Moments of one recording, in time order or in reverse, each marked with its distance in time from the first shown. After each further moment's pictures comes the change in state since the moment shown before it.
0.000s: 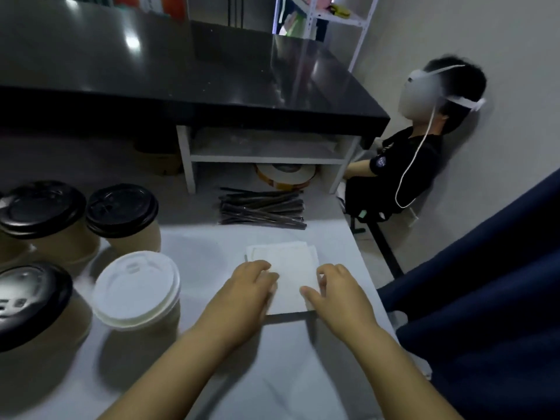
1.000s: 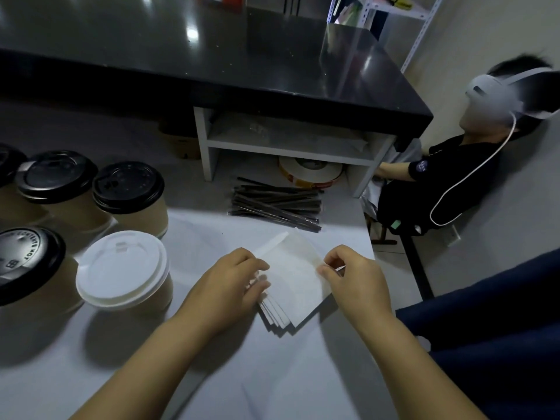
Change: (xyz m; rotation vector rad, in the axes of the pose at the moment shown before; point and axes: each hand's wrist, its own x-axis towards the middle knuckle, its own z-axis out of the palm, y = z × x) left_hand 0.008 0.003 -0.003 -0.152 0.208 -0.210; right_hand 0.048 0.018 -0.018 0.180 0.142 -0.189
